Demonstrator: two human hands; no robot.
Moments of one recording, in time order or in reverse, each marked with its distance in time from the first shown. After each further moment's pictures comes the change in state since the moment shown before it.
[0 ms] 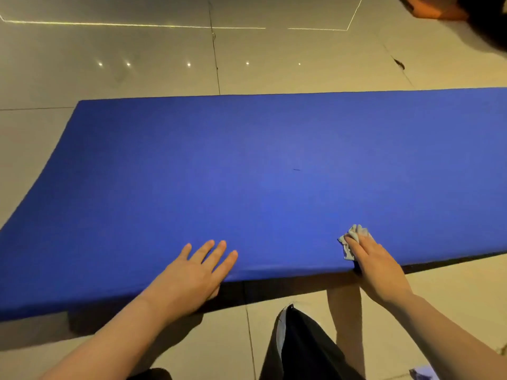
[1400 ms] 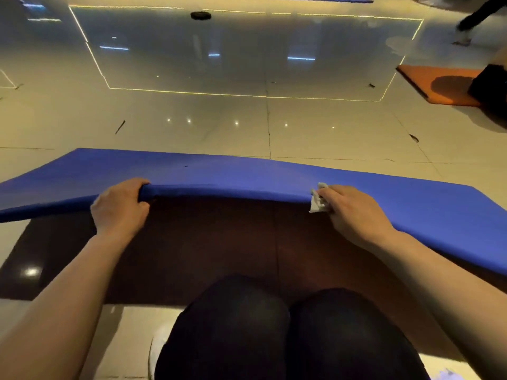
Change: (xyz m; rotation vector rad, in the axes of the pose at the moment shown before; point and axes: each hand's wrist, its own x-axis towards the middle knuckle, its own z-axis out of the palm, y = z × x) left_hand -0.203 -0.091 -0.161 -0.335 0.608 -1.155; right_hand -0.040 -0.157 -0.247 0.017 0.444 -0.433
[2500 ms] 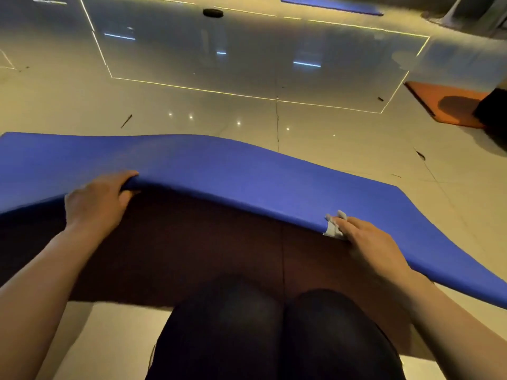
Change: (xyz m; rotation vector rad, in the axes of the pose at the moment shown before) left_hand 0.029 -0.058 -0.020 0.023 0.047 0.094; right_hand -0.008 -0.013 0.013 -0.066 -0.320 0.196
